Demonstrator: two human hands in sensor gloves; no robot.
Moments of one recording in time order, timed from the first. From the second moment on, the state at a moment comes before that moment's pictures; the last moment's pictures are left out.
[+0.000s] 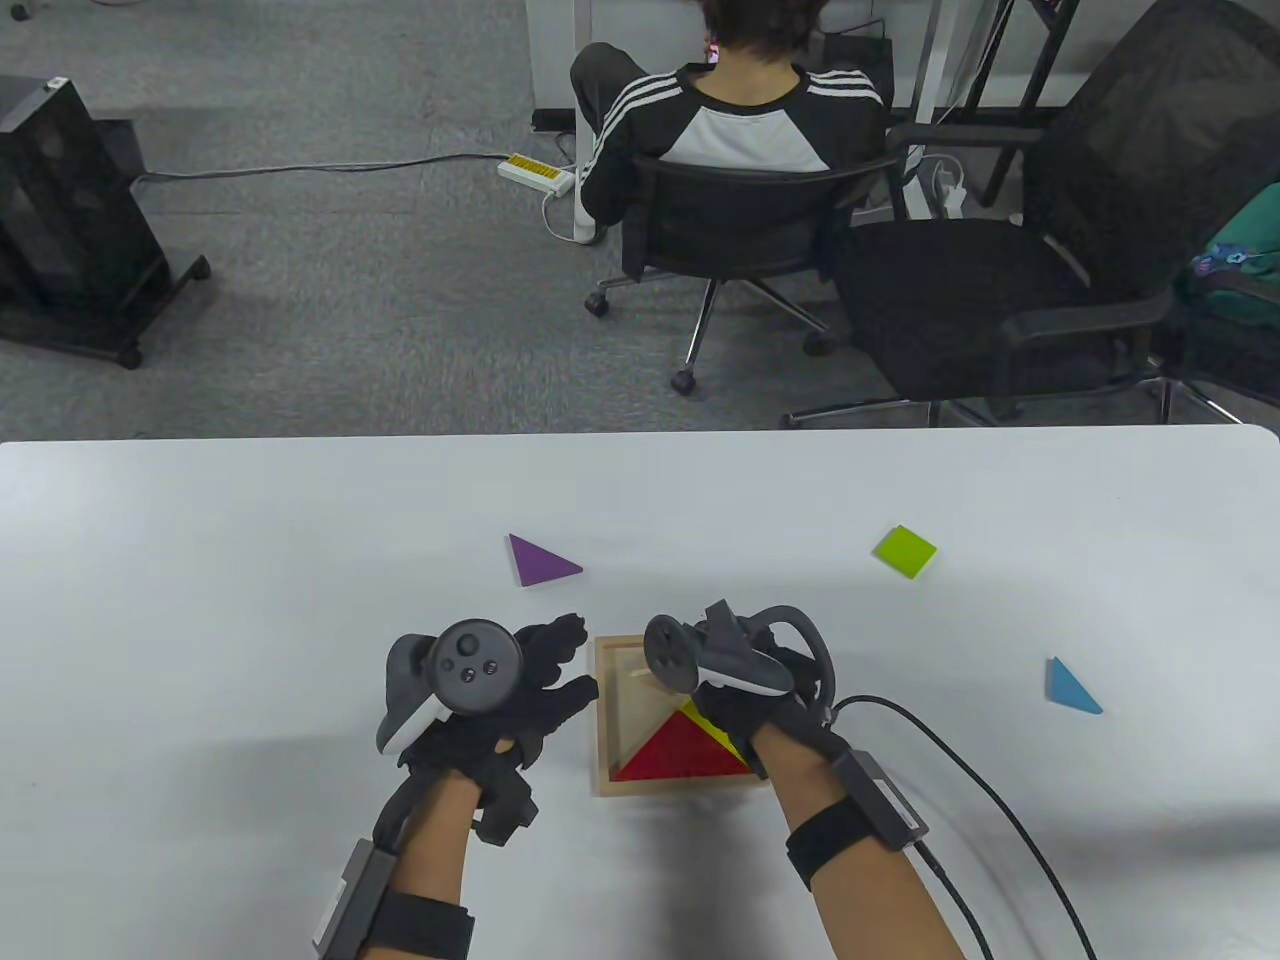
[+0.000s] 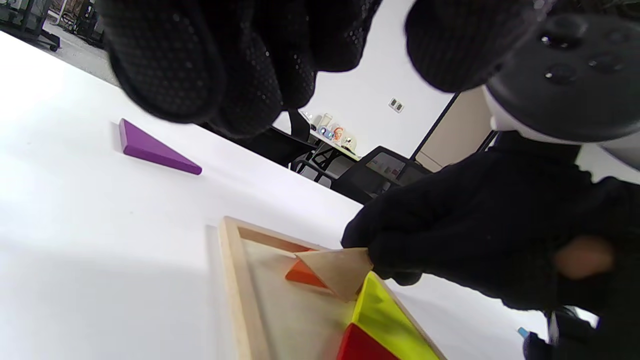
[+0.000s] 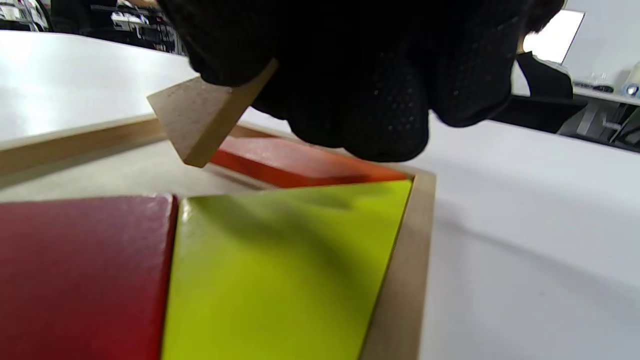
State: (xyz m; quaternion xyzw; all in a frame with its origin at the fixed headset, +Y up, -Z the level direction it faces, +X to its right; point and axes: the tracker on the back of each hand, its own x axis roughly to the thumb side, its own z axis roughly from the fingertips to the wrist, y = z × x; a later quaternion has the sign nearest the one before) left_hand -0.170 -0.686 -0.334 -0.04 -0.19 0.26 0.95; right_hand 0.036 -0.754 -0.391 -0.15 -0.08 -0.98 0.05
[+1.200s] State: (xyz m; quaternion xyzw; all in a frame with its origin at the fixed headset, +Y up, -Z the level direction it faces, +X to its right) left_hand -0.178 -0.694 -0.337 -0.08 -0.17 0.25 0.95; right_hand 0.001 -0.784 -0.405 -0.09 -0.11 -0.98 0.15
